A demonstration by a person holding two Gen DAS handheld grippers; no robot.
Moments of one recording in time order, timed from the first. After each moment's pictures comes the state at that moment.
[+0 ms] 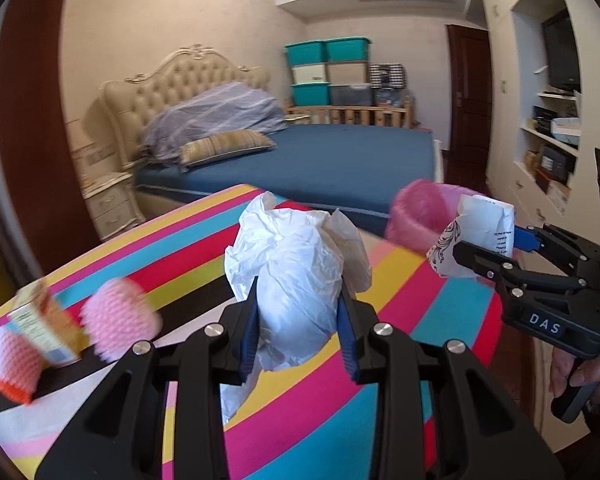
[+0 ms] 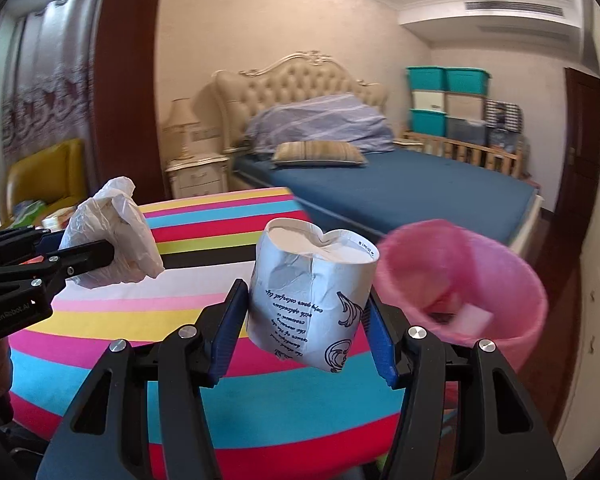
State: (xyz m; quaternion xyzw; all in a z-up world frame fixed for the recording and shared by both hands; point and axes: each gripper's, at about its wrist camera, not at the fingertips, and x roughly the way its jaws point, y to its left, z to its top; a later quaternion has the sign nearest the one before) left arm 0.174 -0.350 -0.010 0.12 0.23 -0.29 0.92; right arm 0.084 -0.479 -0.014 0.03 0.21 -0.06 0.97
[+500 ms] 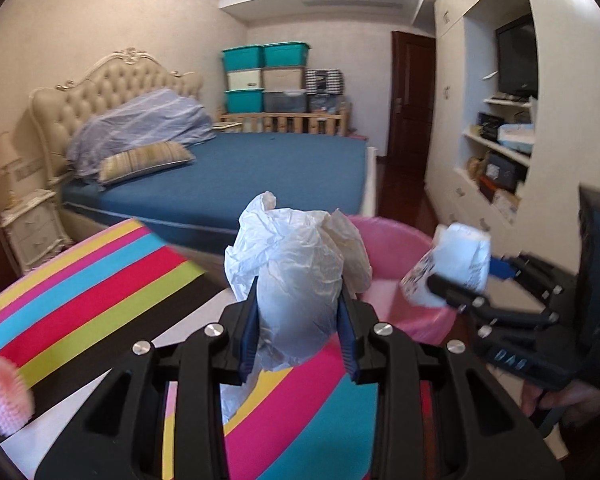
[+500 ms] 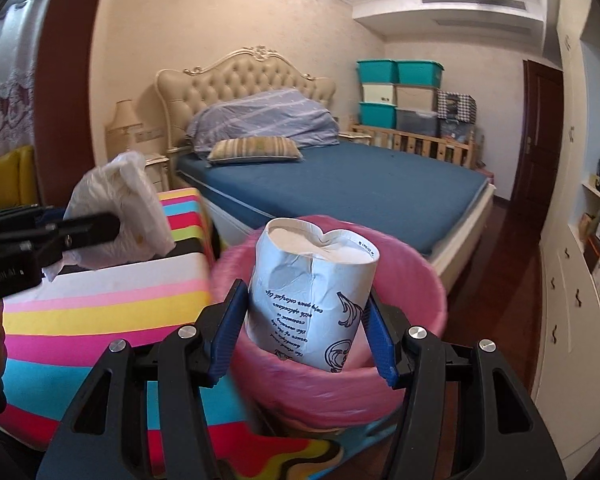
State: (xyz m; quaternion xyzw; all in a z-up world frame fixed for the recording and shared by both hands) left arm 0.222 -0.506 -0.007 0.10 0.23 -0.40 0.88; right arm 0.082 -0.605 -0.023 0.04 0.22 -0.14 0.96
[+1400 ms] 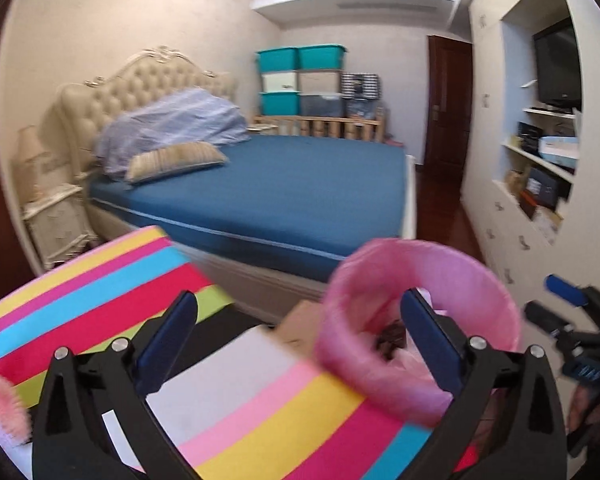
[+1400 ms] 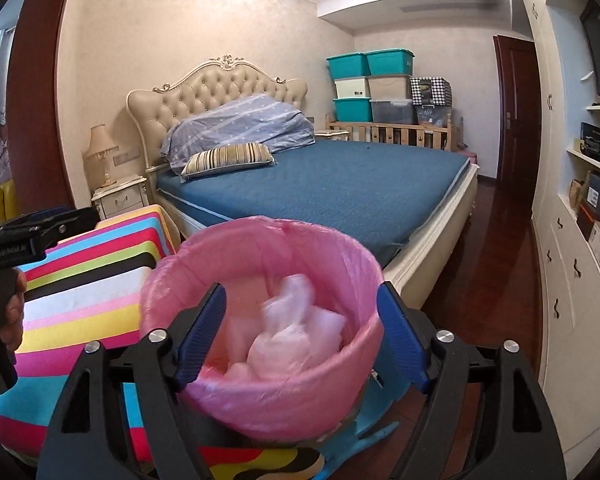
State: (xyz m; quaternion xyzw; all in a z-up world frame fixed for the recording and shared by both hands) left arm 0.279 -0.540 -0.021 0.09 0.22 -0.32 0.92; right arm 0.064 -0.668 -0.040 0.09 0.21 -0.16 0.96
